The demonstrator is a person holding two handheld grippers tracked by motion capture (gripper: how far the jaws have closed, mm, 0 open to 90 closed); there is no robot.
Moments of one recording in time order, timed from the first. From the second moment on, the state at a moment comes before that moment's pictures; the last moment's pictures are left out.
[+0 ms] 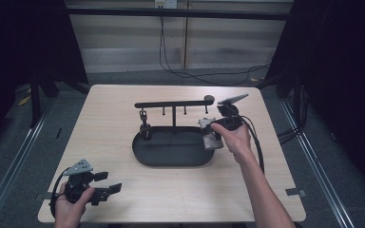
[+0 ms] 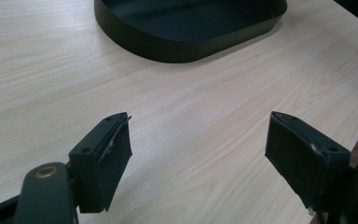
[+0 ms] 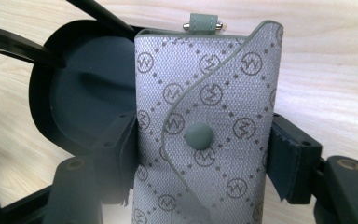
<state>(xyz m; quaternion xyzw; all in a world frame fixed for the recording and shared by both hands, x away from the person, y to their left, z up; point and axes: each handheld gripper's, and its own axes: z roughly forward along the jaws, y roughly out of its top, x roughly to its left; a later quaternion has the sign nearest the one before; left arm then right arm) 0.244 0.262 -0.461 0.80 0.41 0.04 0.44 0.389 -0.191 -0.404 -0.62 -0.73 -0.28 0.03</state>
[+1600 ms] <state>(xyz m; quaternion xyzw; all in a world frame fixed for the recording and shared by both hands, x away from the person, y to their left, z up) 0.244 0.262 -0.460 0.80 0.40 0.04 0.44 0.402 -0.158 -0.464 -0.62 -0.74 -0.26 0.03</state>
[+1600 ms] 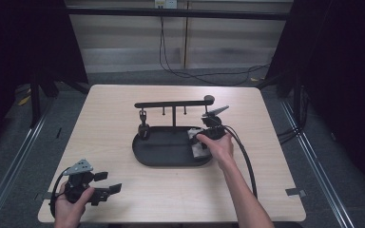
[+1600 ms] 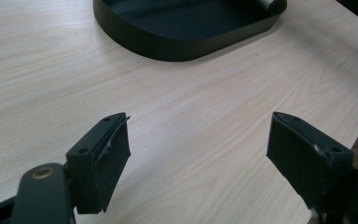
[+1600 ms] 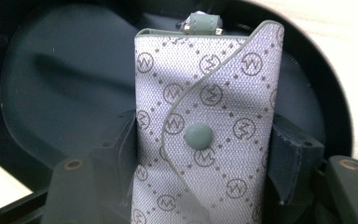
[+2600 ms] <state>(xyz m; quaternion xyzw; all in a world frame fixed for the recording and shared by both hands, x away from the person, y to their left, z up) 0.245 0.263 -0.459 0.80 0.41 0.04 0.44 0.398 -0.159 -0.466 -0.61 -0.75 -0.27 0.01</state>
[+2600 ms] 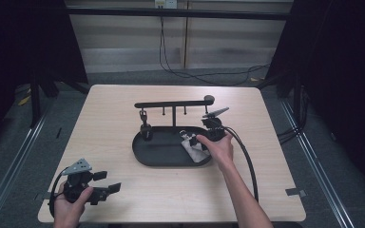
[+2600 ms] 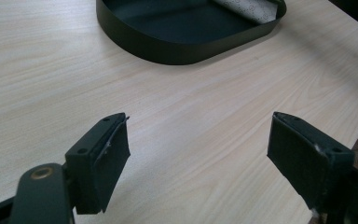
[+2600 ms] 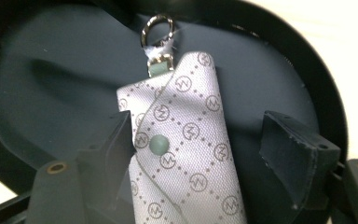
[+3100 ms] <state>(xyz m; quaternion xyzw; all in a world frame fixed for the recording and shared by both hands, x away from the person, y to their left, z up) 0.248 0.268 -0.459 0.79 0.42 0.04 0.45 0.382 -0.190 -0.441 -0.58 -0.74 -0.33 -0.03</state>
